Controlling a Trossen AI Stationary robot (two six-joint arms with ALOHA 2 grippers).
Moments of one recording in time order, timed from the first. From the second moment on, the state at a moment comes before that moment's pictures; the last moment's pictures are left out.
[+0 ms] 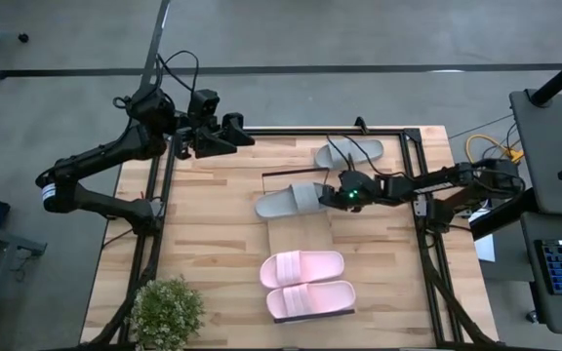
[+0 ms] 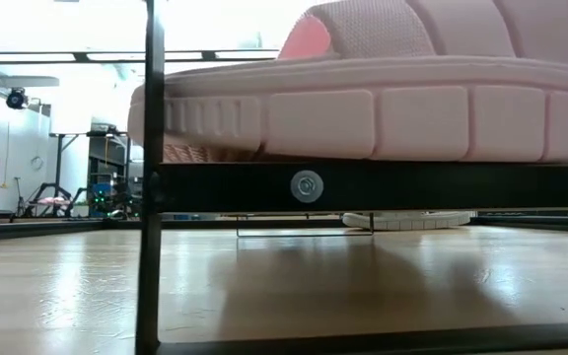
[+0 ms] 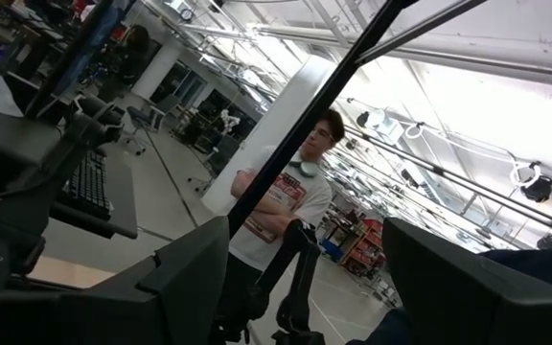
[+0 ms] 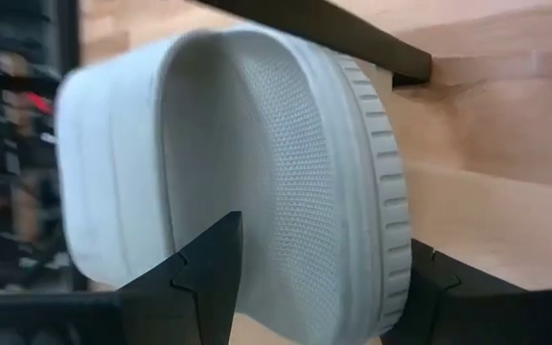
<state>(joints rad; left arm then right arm) 0.42 1.16 1.26 0.33 0.86 -0.94 -0.19 1.42 0.51 0.16 0.00 1.35</state>
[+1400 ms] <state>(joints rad) 0.41 1.14 1.25 0.32 0.89 -0.93 -0.24 1.32 0.61 -0.14 -0.04 1.28</state>
